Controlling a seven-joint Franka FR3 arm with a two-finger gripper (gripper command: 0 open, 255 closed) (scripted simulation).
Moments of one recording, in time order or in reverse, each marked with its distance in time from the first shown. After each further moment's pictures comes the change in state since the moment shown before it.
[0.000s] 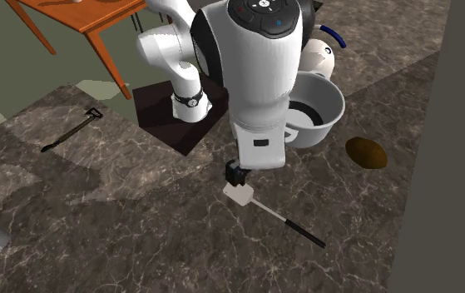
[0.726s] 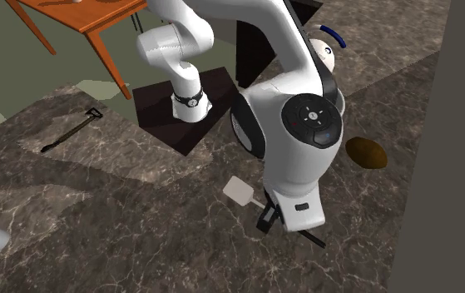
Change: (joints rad) arm 0.024 0.340 0.020 0.177 -0.031 0.173 -0.112
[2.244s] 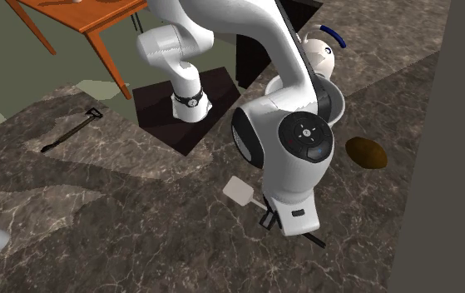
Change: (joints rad) arm 0.001 0.049 0.000 -0.018 -0.002 0.067 -0.002
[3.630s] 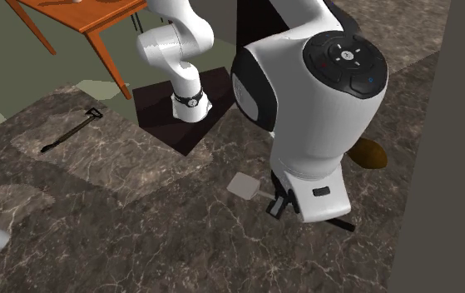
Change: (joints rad) arm -0.002 -0.120 0.000 0.128 0.002 -0.248 0.004
